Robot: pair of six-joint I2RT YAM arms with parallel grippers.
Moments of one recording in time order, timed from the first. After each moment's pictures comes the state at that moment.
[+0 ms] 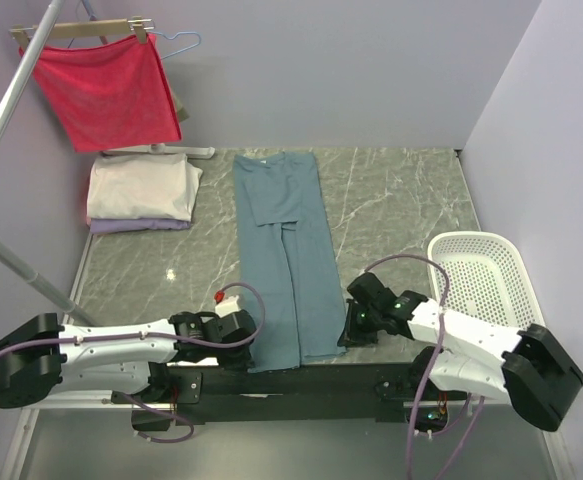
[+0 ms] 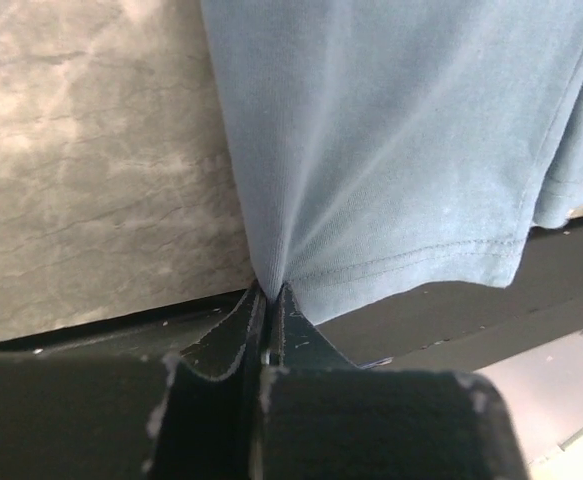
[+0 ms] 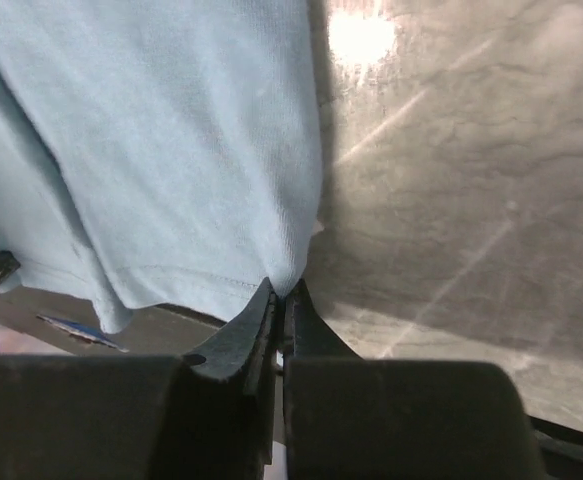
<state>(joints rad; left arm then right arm) -1.21 1.05 0.41 -0.47 -0.09 -1.34 0.77 1.08 0.42 -0.50 -0.16 0.95</state>
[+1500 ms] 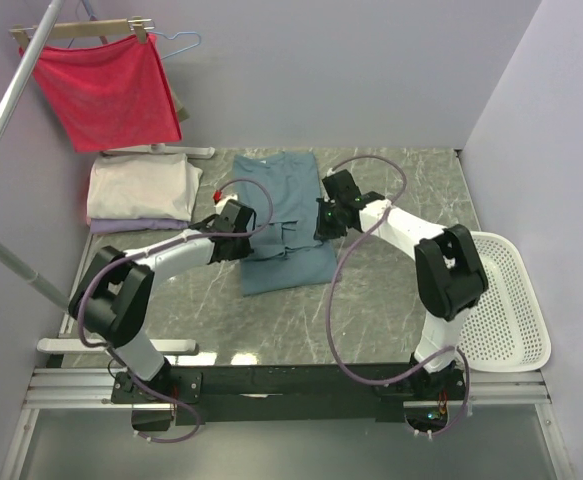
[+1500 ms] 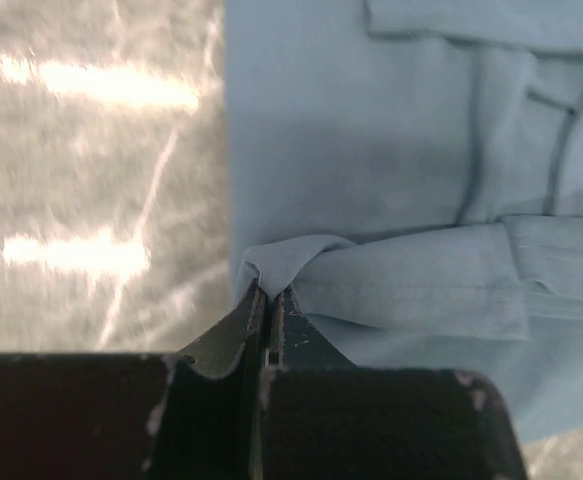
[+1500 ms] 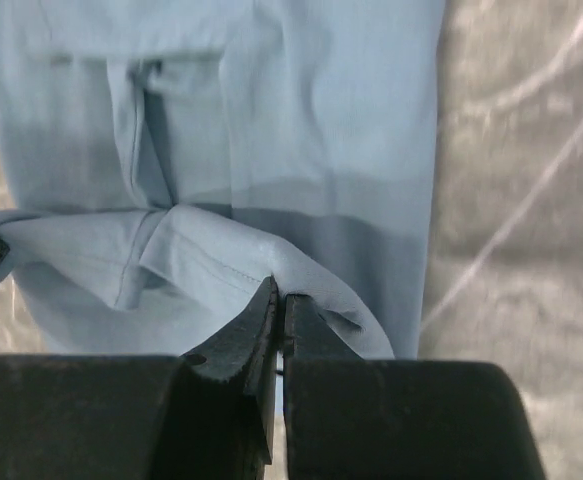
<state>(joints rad) -0.56 1.63 0.98 -0.30 -0.25 -0.69 0.48 1.80 1.28 -0.45 -0.07 0.51</state>
